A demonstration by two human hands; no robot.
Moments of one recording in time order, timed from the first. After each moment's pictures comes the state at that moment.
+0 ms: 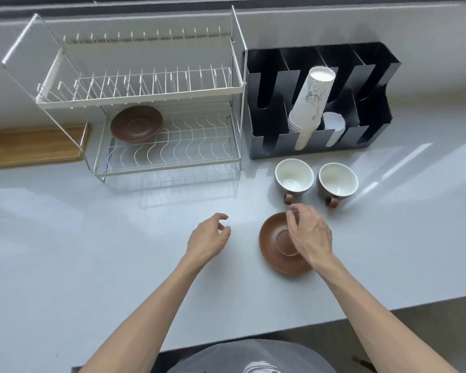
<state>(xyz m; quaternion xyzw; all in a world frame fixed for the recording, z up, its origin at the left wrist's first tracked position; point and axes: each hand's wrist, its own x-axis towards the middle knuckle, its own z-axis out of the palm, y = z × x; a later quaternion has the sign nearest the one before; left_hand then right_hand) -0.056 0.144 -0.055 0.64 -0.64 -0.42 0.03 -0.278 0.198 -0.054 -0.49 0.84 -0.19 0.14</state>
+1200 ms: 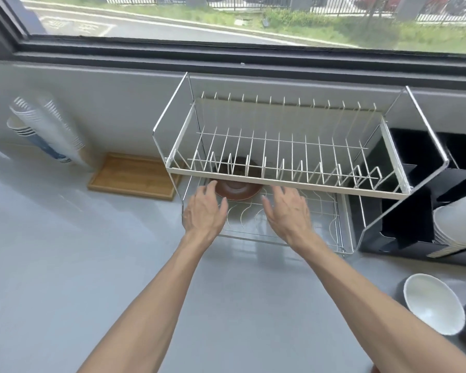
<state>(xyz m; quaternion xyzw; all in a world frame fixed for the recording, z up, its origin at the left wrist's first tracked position) 0.130 -0.076 0.004 0.77 -0.60 -0.17 0.14 -0.050 -0.097 -0.013 -0.73 0.67 -0.11 0.11</state>
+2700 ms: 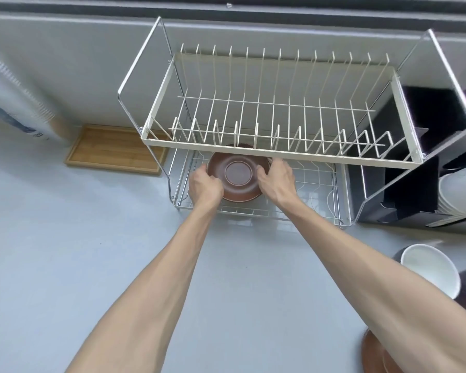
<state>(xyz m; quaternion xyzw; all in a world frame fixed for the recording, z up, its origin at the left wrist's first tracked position) 0.112 -0.118 -0.052 0.81 -0.37 -0.34 0.29 -0.040 -0.130 -0.036 -0.57 0.73 -0.19 0.33</state>
